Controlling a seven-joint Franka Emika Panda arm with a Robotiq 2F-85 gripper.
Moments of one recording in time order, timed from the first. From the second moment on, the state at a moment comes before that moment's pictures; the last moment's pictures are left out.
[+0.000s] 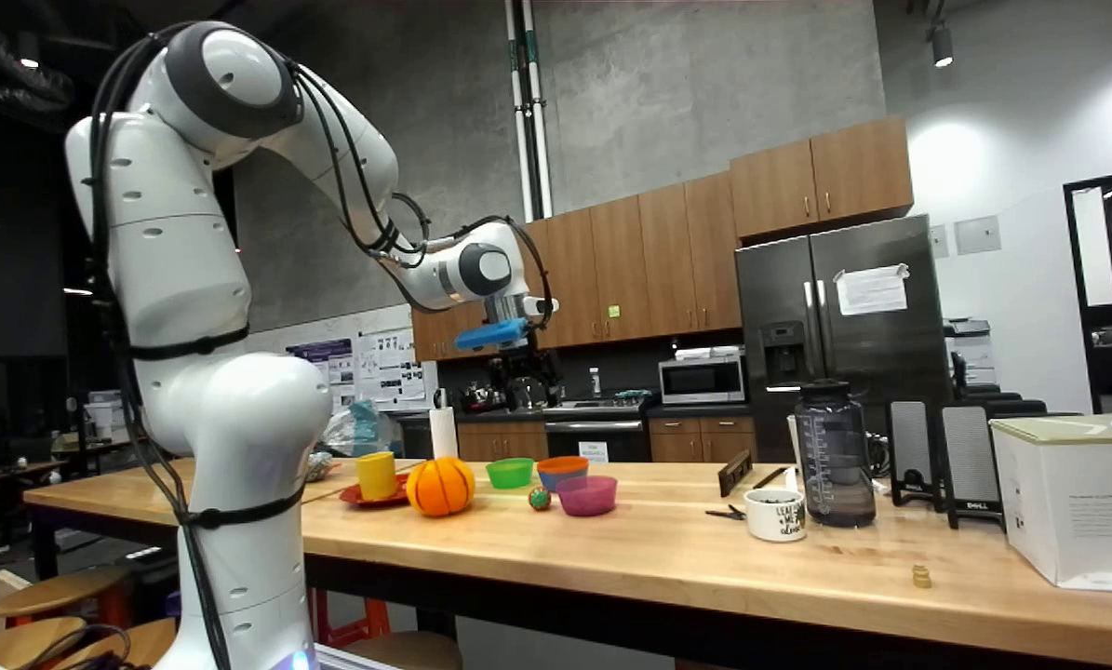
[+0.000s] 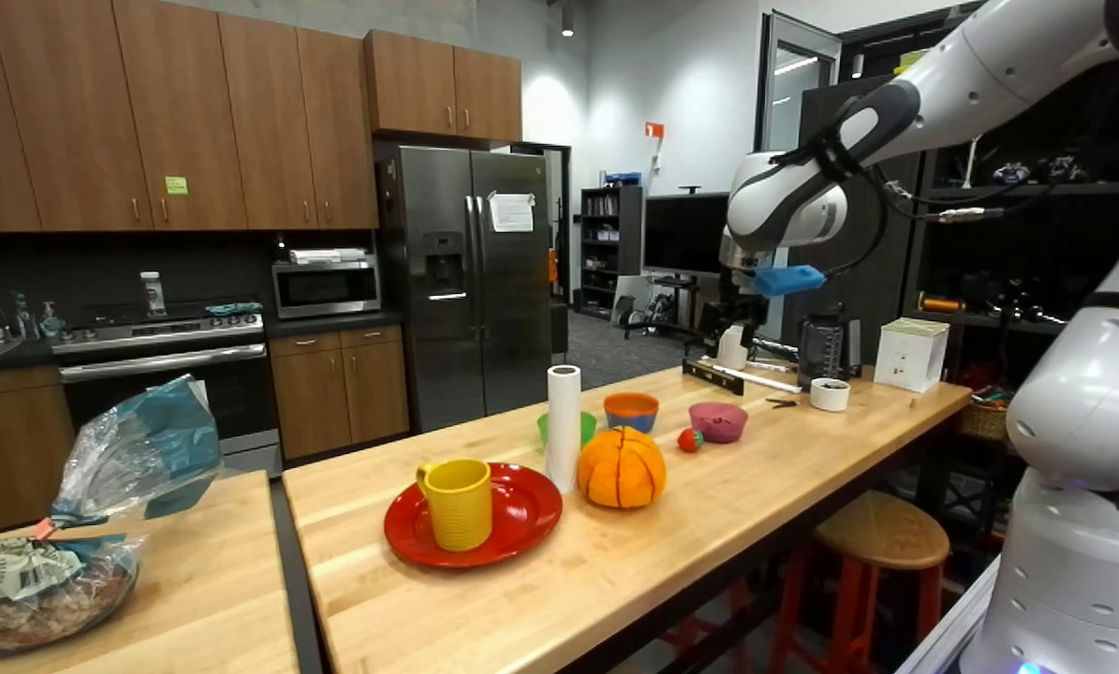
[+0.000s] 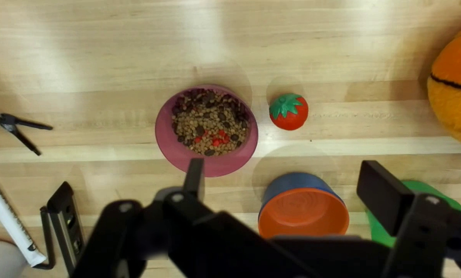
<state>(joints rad) -0.08 -0.28 -0.09 -2.44 -0.08 2.35 -0.06</state>
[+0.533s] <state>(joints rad) -0.06 -0.09 -0.07 -2.27 -0.07 2.36 -0.04</state>
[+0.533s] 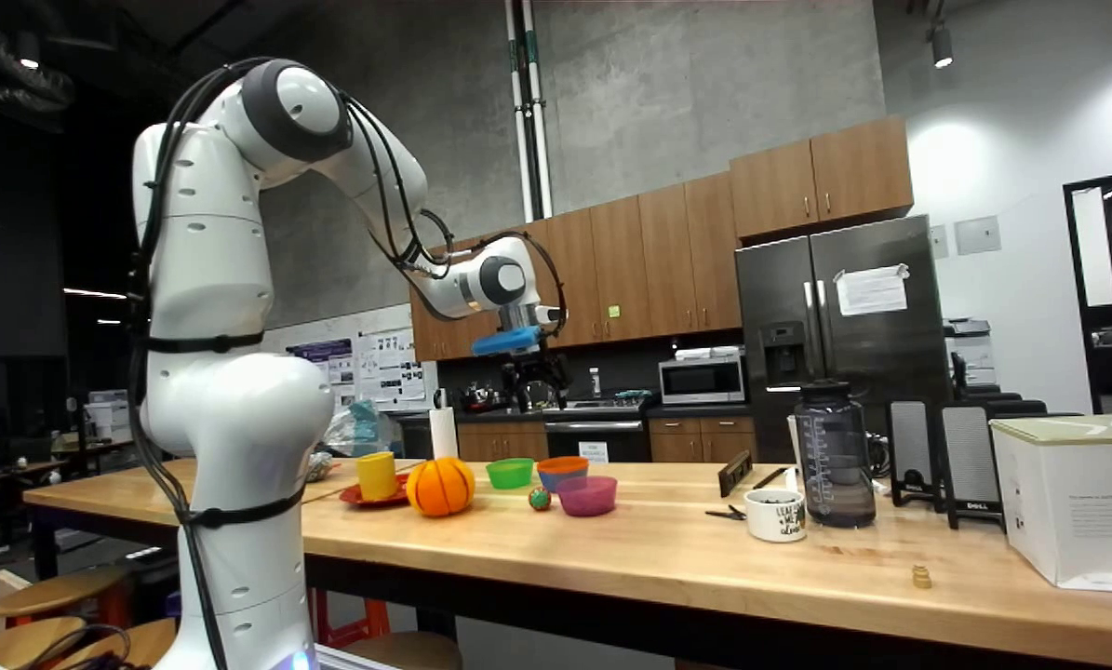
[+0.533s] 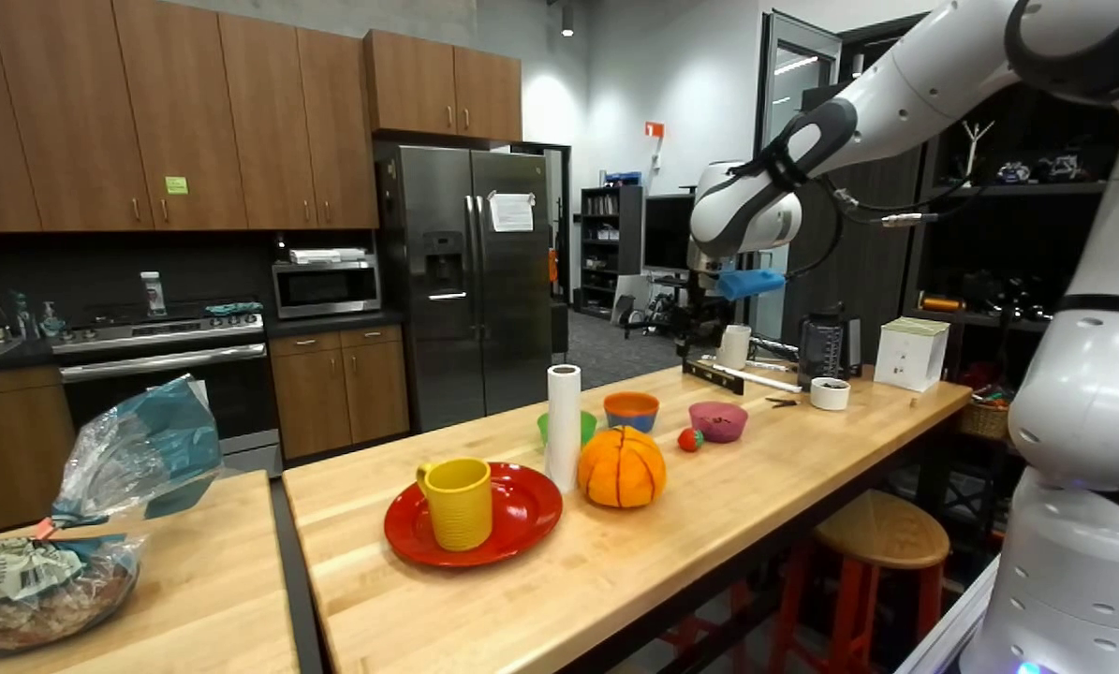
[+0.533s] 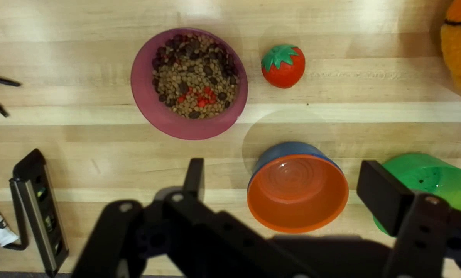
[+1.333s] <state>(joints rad) -0.06 0.00 -0.06 -2.18 -0.03 2.36 -0.05</state>
